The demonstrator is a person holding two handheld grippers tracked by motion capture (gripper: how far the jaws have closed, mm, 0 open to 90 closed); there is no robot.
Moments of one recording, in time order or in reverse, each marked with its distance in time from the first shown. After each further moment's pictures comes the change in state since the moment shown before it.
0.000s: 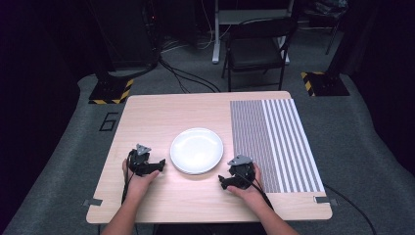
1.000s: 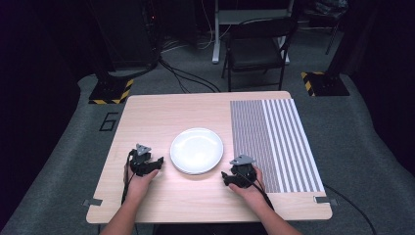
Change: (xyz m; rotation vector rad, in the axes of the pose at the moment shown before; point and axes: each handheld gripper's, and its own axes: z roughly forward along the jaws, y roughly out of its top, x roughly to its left) left arm -0.003 0.002 -0.004 -0.009 0.016 -0.013; right arm -0.003 -0.001 -0.006 -0.022 -0.039 0.025
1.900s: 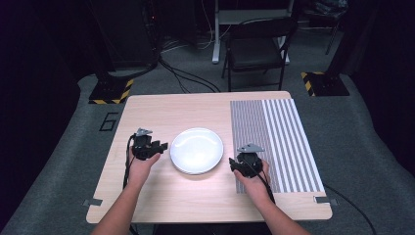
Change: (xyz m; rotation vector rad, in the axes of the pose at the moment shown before) left arm -0.007 0.064 -0.013 -0.006 -0.173 -0.081; right arm -0.018 0.031 -0.024 -0.043 -0.087 0.121
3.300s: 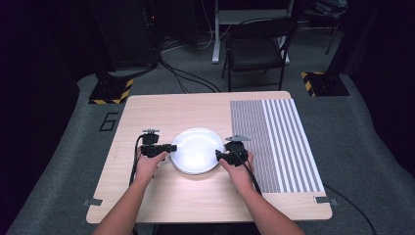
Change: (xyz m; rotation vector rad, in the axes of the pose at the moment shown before) left arm 0.002 -0.004 0.034 0.090 -0.166 -0.139; right arm 0.016 0.026 0.054 0.005 0.047 0.117
